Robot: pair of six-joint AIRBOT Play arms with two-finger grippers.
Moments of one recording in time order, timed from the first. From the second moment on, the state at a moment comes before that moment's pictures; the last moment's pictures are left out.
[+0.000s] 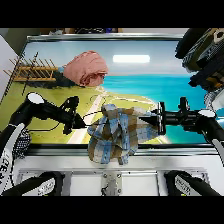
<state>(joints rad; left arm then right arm) -0.01 -1.28 0.91 0.75 -1.48 0.07 -0.18 -1.12 0.63 -0.15 1.50 -0.54</state>
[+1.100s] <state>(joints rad) 0.29 -1.13 1.07 0.89 -1.32 -0.95 -0.19 -0.94 0.63 -0.15 1.42 -0.32</state>
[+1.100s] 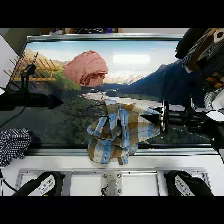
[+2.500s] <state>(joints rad) -0.39 -0.94 0.39 0.48 -0.66 -1.63 -0.19 -0.89 0.63 -0.15 1.36 -0.18</state>
